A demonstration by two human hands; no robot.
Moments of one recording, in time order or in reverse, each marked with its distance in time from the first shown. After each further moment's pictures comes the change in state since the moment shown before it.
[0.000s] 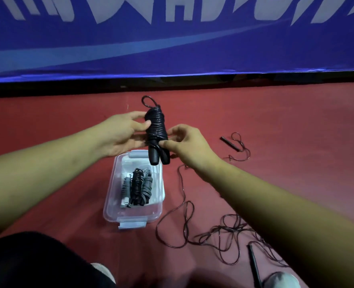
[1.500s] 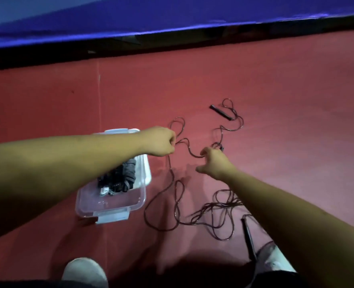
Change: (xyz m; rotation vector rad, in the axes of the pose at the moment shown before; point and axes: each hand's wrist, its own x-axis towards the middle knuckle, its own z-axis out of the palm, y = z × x) left_hand 0.112 -0.114 0.071 1.520 -0.358 0.112; right_hand 0.016 0.212 -0.078 -0.665 -0.037 0.409
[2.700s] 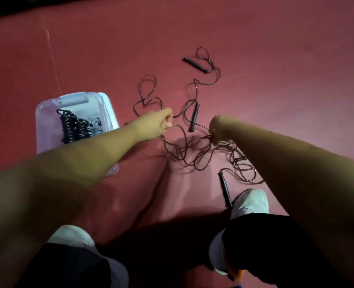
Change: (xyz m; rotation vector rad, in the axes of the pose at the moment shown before) left_hand 0.054 0.037 0.116 -0.159 0.038 0.197; right_hand 0.001 0.095 -0.041 -0.474 -0.334 0.147
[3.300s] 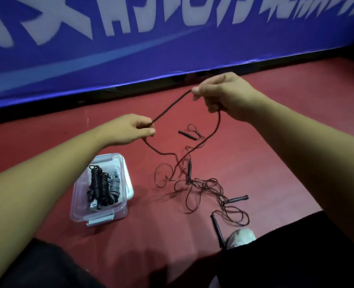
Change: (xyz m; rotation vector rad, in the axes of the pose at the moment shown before) left_hand -0.158 0.126 -0.190 0.033 0.194 0.111; right_hand -0.285 -0.017 -0.160 1.075 0.580 -0.737
